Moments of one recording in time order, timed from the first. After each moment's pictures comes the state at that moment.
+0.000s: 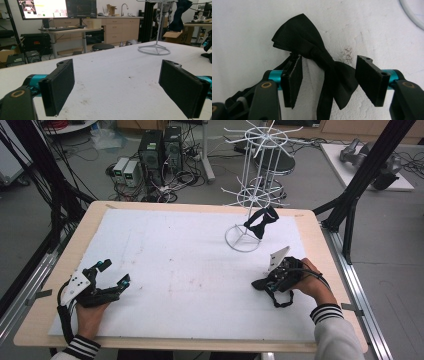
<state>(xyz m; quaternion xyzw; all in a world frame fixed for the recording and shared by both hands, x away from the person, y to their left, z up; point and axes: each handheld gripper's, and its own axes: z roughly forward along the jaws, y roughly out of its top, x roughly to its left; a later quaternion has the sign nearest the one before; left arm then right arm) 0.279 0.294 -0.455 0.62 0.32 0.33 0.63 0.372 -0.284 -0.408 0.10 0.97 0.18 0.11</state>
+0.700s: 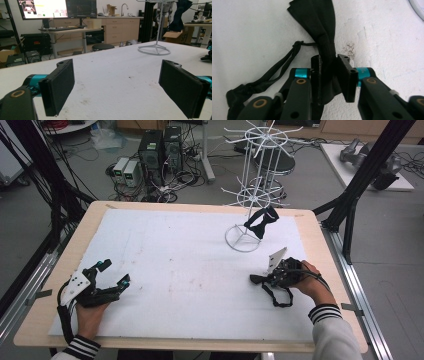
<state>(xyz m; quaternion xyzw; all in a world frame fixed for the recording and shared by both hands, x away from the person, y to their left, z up) 0.279 0.294 -0.455 0.62 0.32 0.33 0.63 0.372 -0.282 -0.410 0.10 0.98 0.16 0.11</state>
